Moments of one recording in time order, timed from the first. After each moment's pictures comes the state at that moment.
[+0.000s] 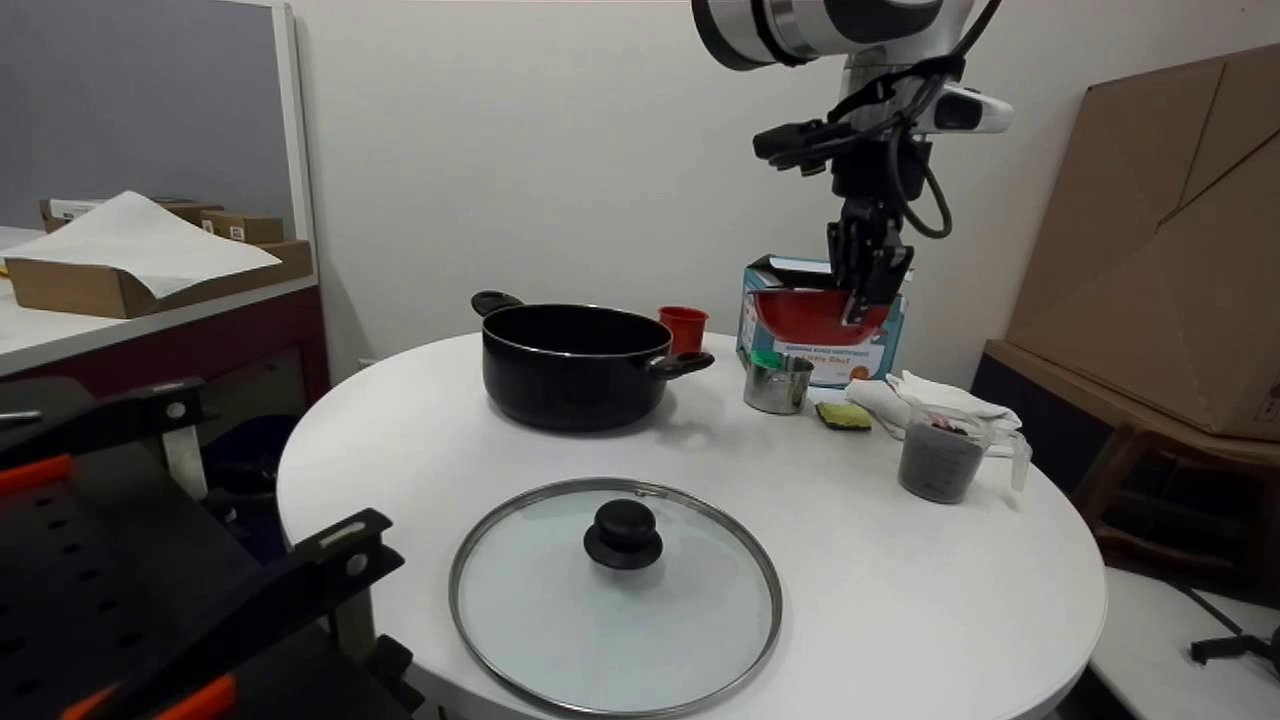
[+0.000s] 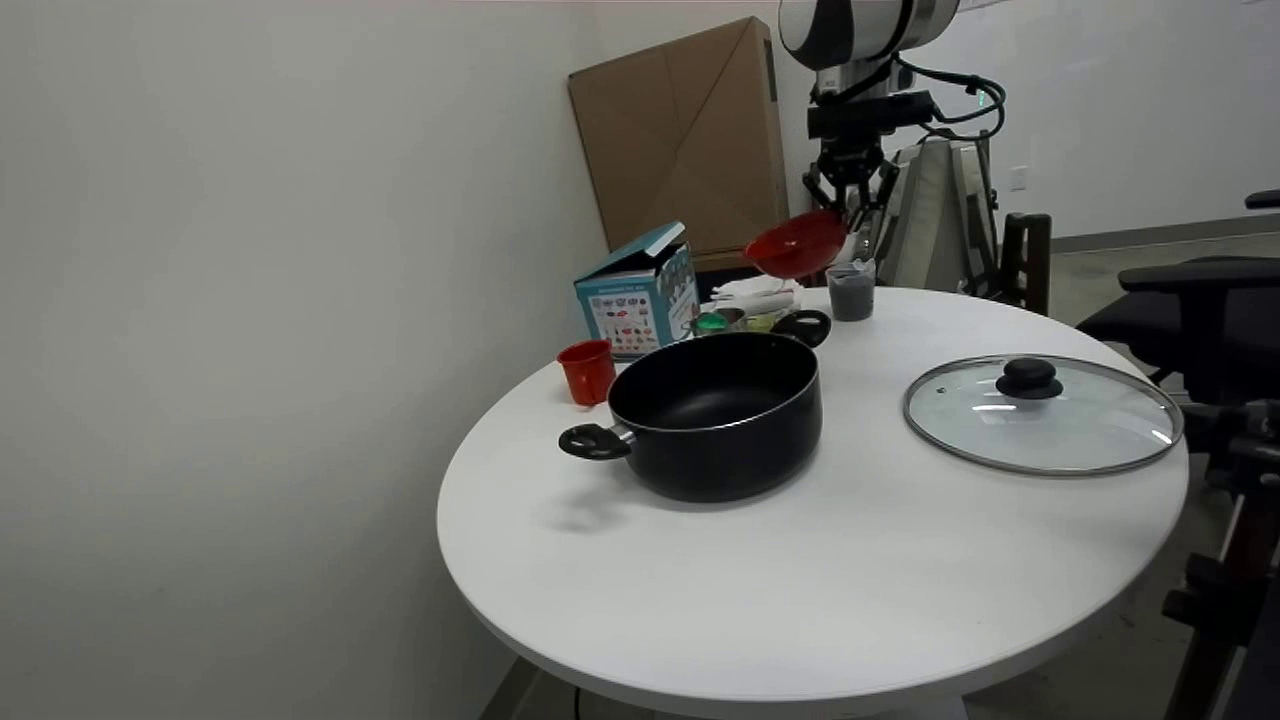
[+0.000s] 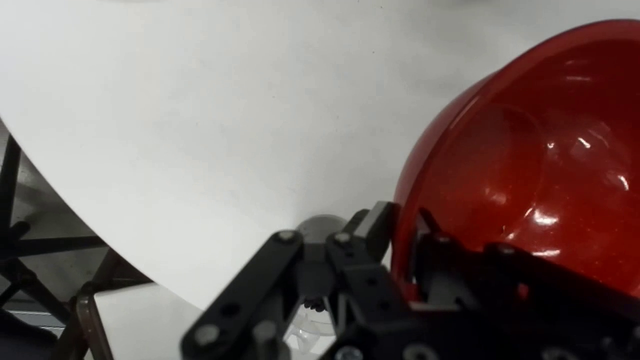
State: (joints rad) arm -0.13 0.63 -0.18 -1.80 0.18 2.55 0.46
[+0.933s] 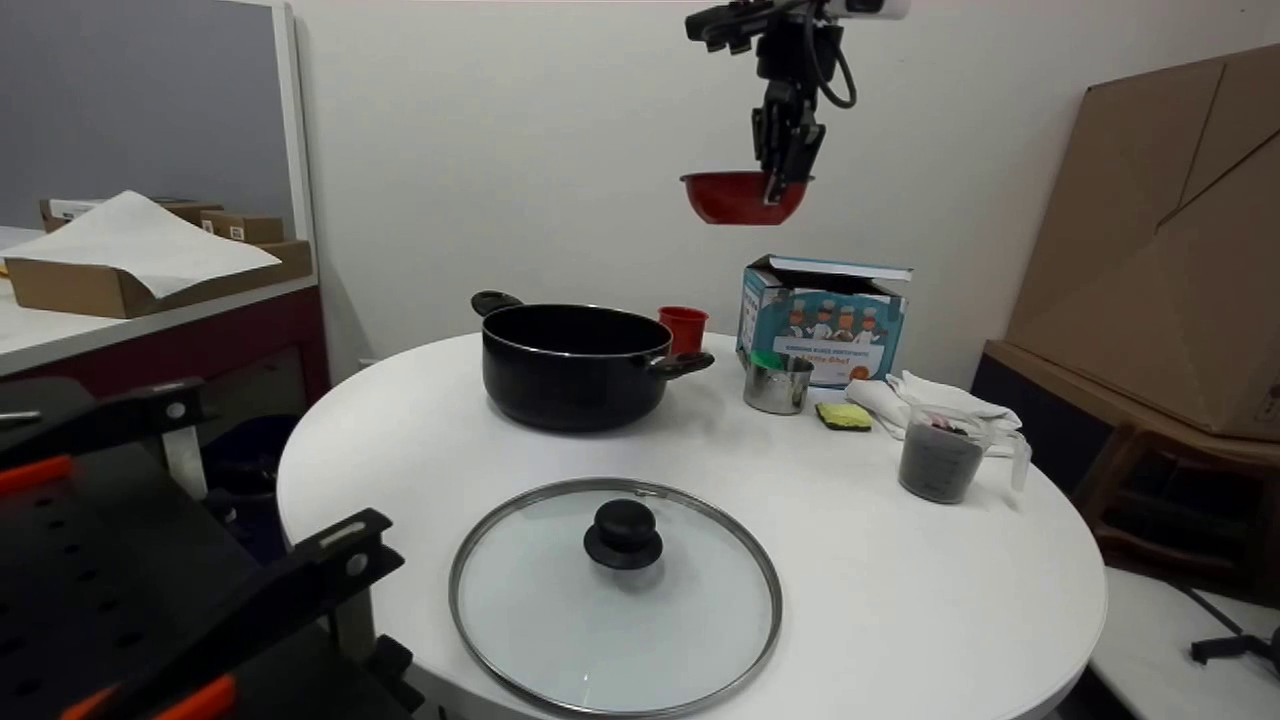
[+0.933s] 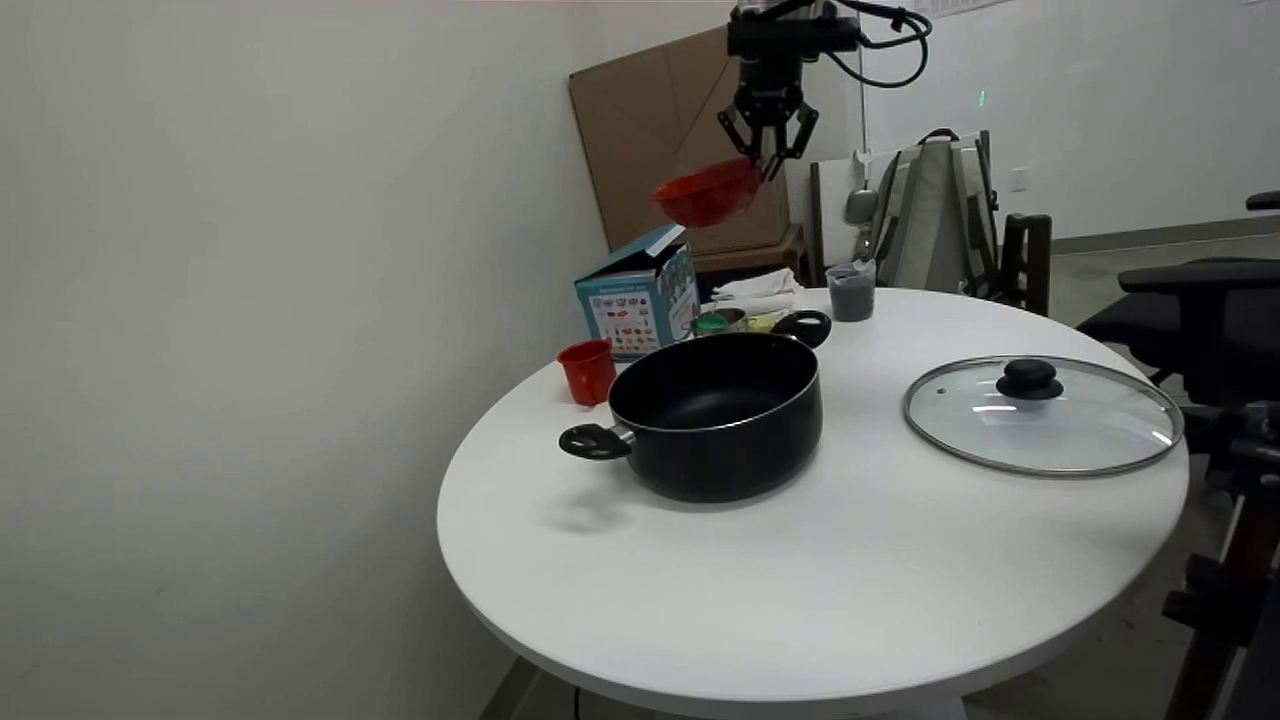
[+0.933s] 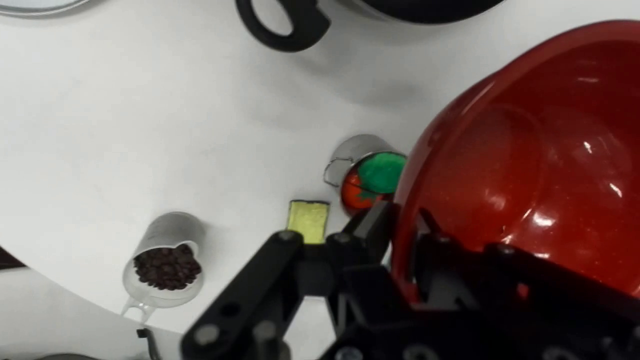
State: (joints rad) arm -0.06 0.48 -0.08 -1.77 0.20 2.45 0.46
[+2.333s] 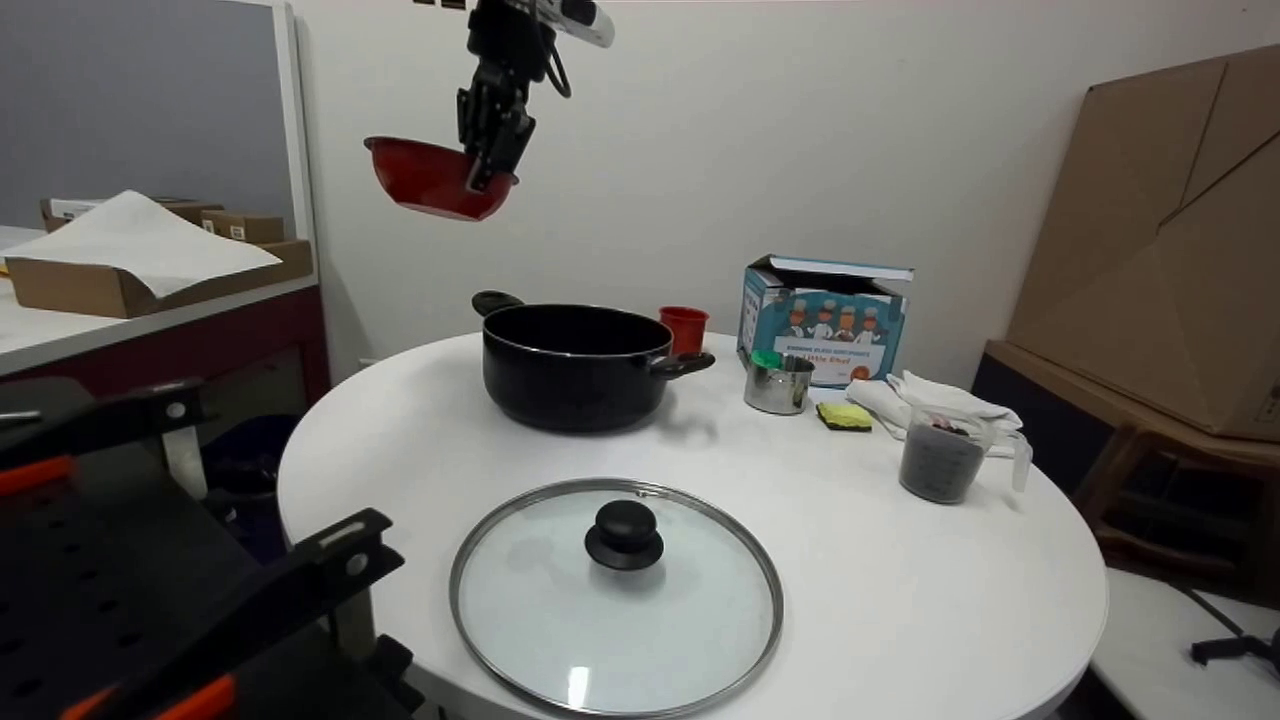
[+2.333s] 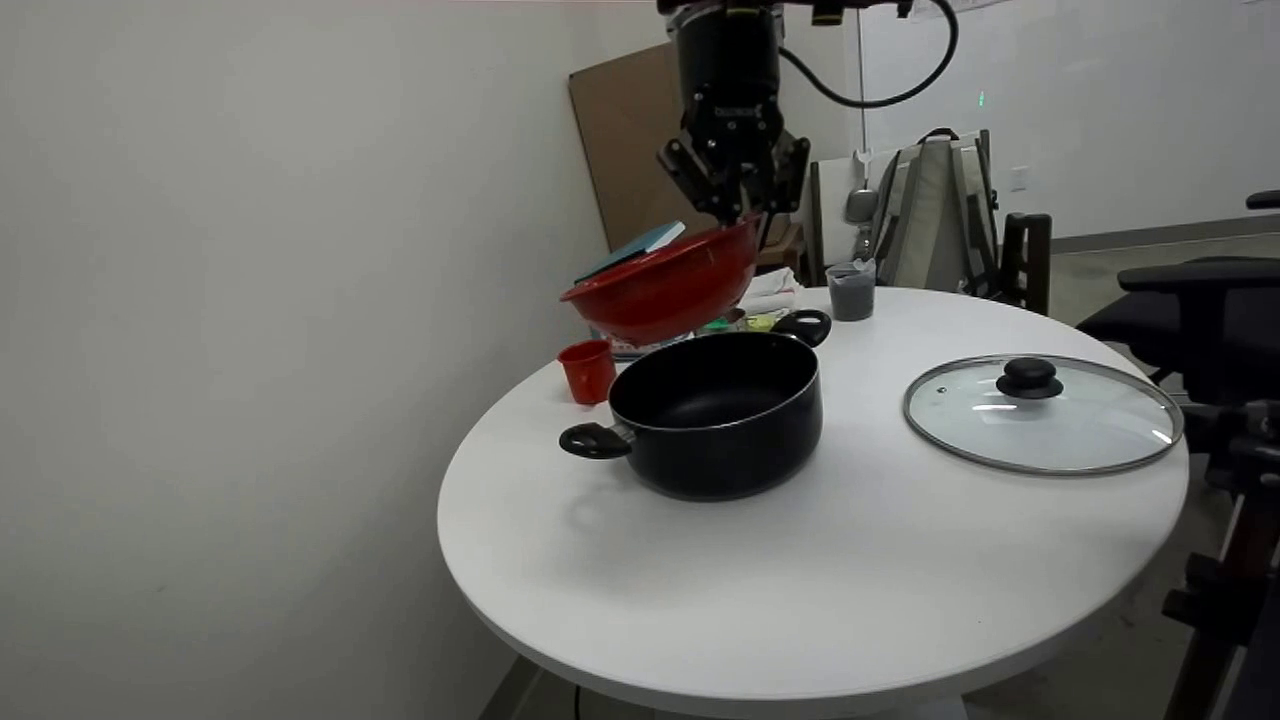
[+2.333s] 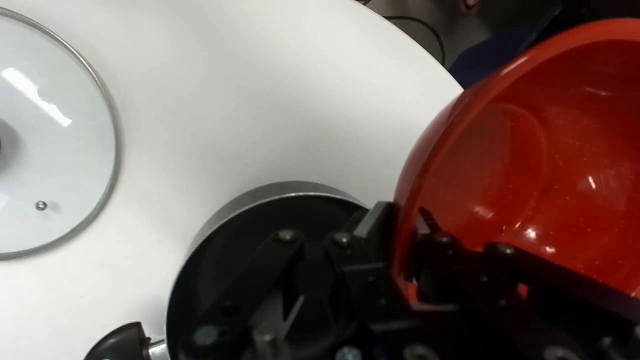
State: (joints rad) arm 0.10 0.17 0.14 -2.23 0.28 2.31 0.26
